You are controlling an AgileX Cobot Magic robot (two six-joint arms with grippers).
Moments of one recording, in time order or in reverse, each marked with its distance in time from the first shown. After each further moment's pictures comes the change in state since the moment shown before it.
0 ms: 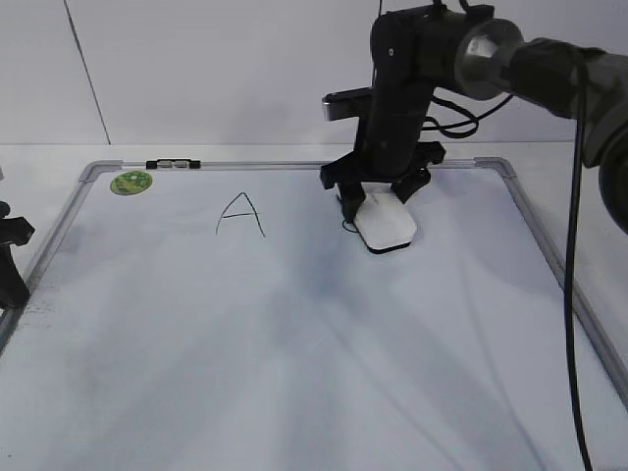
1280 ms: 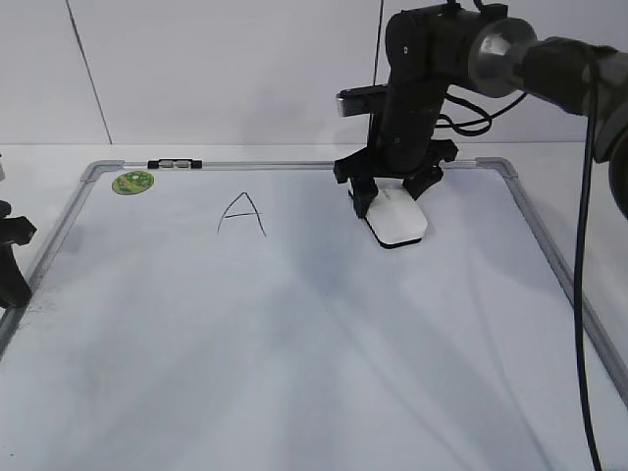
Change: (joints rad) left arm 0.000 0.002 0.000 0.000 -0.005 0.000; right arm -0.057 0.004 -0.002 -0.018 -0.008 -0.001
